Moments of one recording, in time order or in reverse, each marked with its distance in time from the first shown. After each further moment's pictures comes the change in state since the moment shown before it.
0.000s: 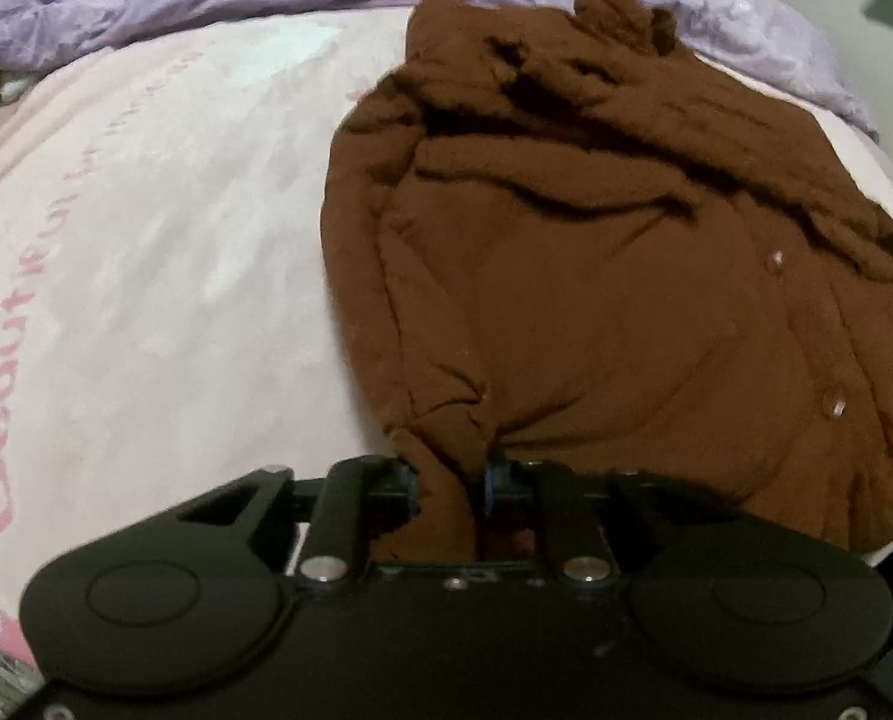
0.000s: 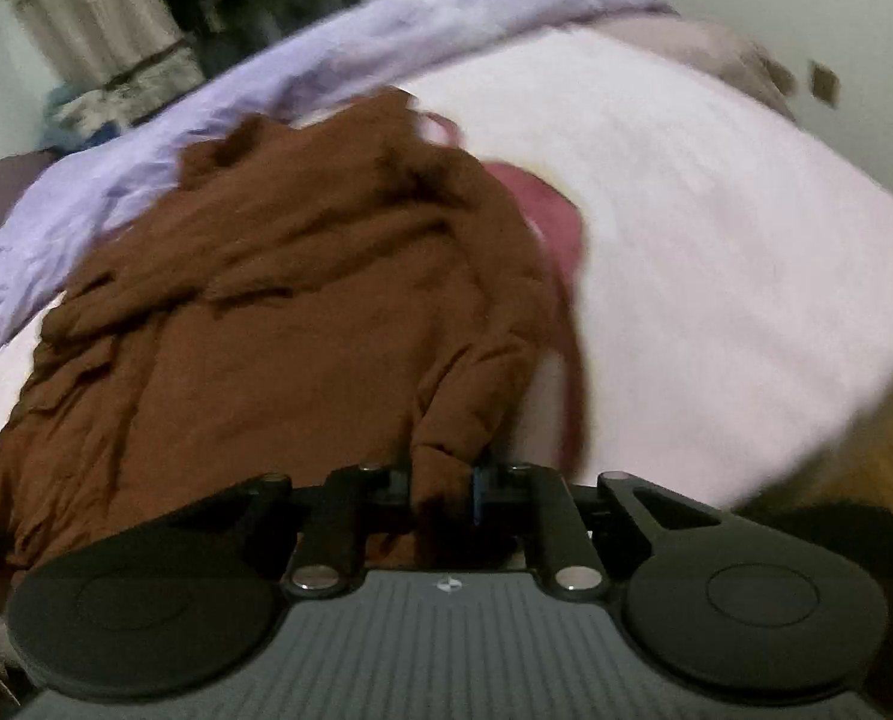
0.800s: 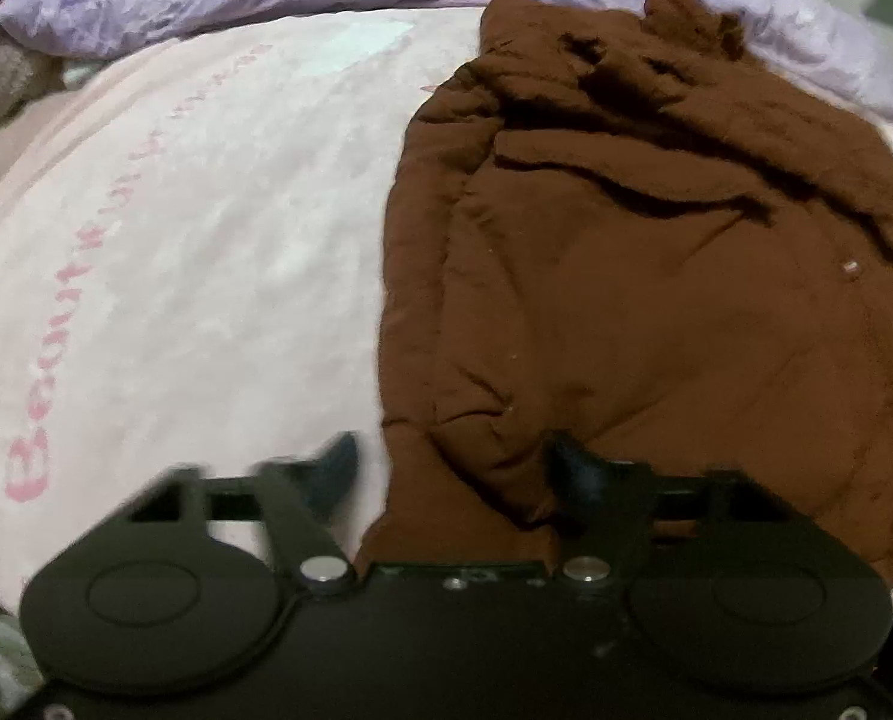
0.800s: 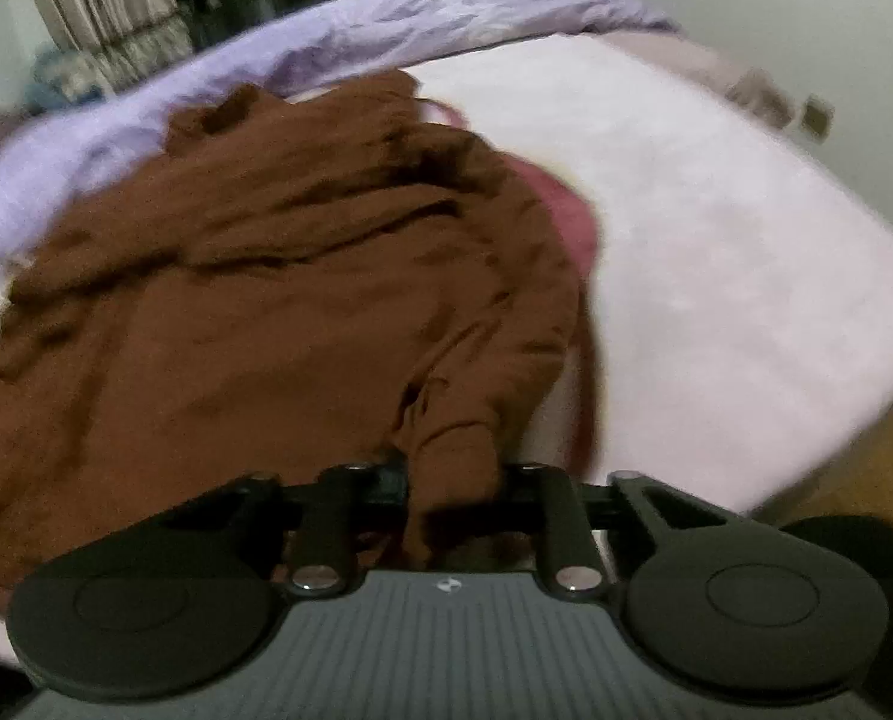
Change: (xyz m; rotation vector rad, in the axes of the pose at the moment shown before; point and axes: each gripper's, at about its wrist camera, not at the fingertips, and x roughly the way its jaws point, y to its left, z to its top) left arm 0.015 0.013 -0.009 -0.060 -0.011 0.076; right arm 0.016 0.015 -0.010 -0.026 0.010 -0.054
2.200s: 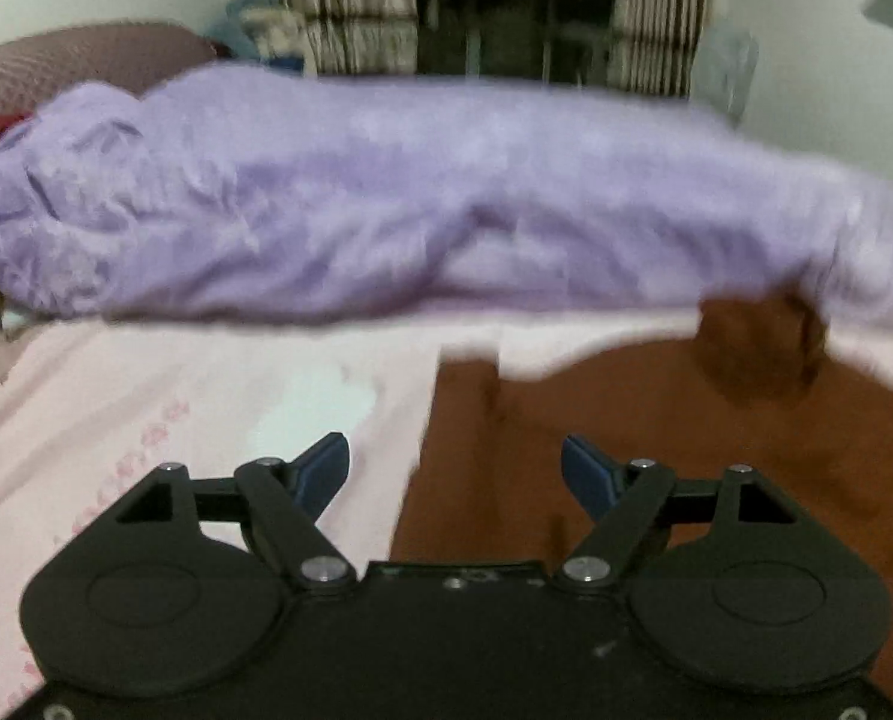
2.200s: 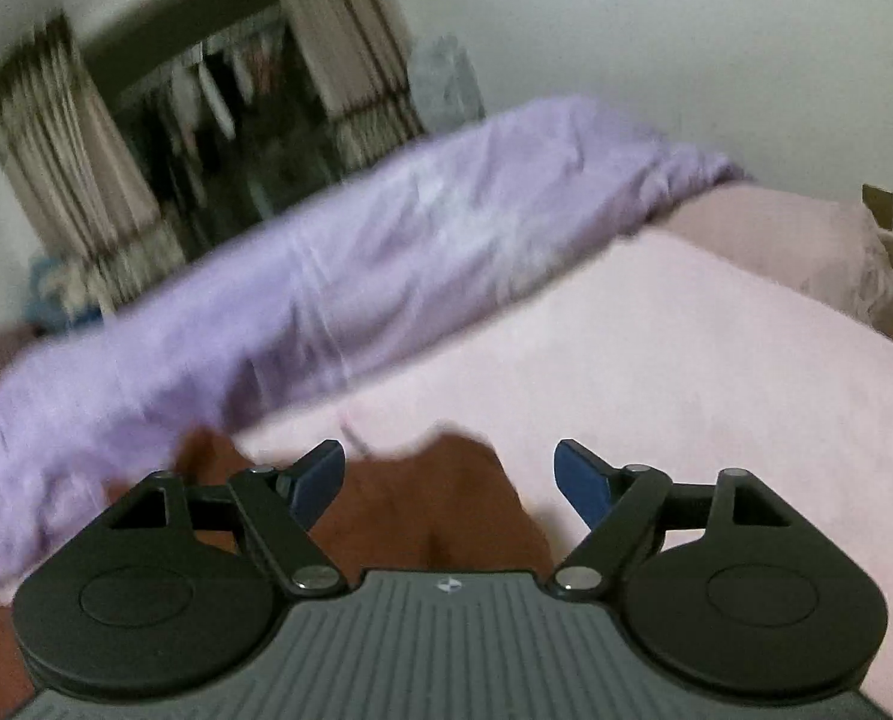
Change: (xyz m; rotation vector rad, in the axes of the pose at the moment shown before) left arm 0.083 -0.023 0.265 0.027 -0.302 0.065; right arm 0.151 -0.004 0.242 0.144 -0.301 0.067
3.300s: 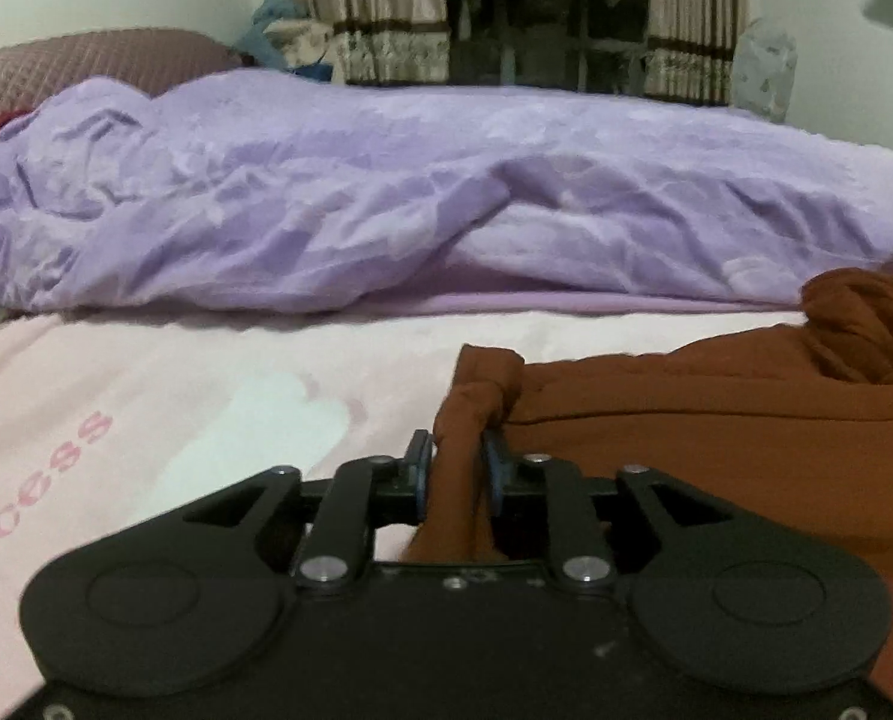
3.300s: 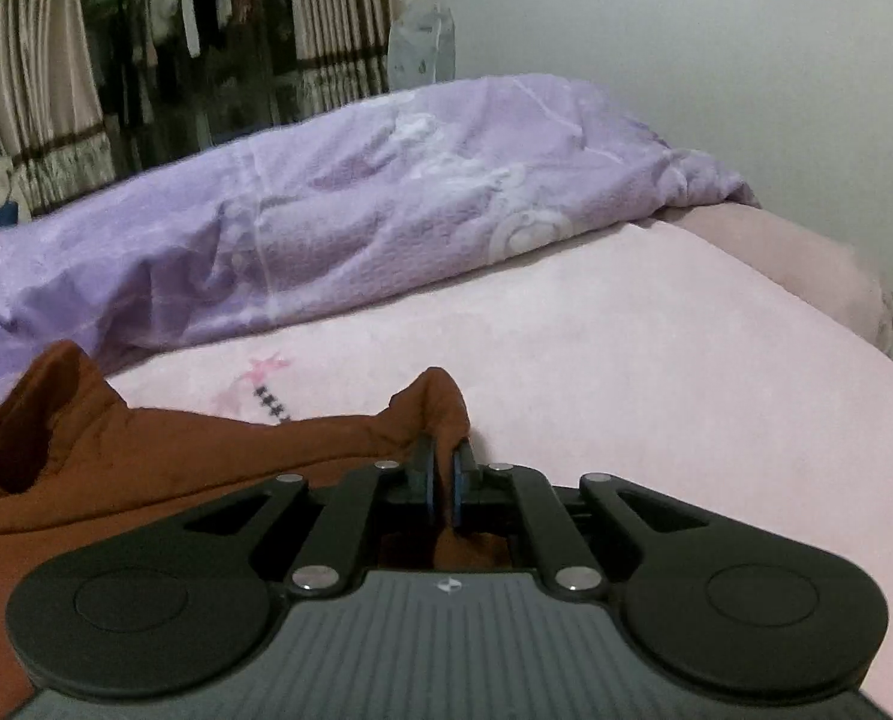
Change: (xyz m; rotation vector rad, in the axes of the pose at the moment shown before) left arm 0.120 -0.011 0.000 -0.035 -0.082 0.095; right arm 0.088 0.051 -0.022 -0.177 0.014 -0.219
